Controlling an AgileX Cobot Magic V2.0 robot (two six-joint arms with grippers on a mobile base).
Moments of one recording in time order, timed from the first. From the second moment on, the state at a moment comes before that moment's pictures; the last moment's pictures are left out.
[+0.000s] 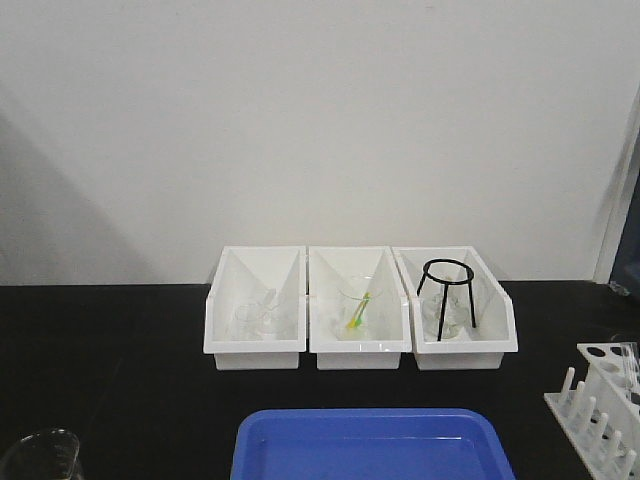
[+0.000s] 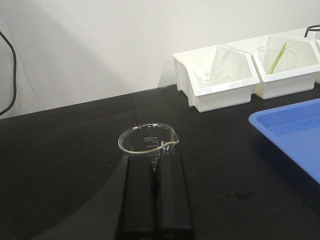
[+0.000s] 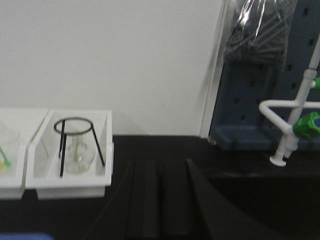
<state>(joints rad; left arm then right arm) -0.12 -0.01 0.03 -0.09 0.14 0.16 -0.19 0.86 -0.58 -0.31 -0.10 0.17</state>
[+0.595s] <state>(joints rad) -0.12 -0.01 0.03 -0.09 0.14 0.16 -0.08 0.00 0.01 -0.07 0.07 0.06</state>
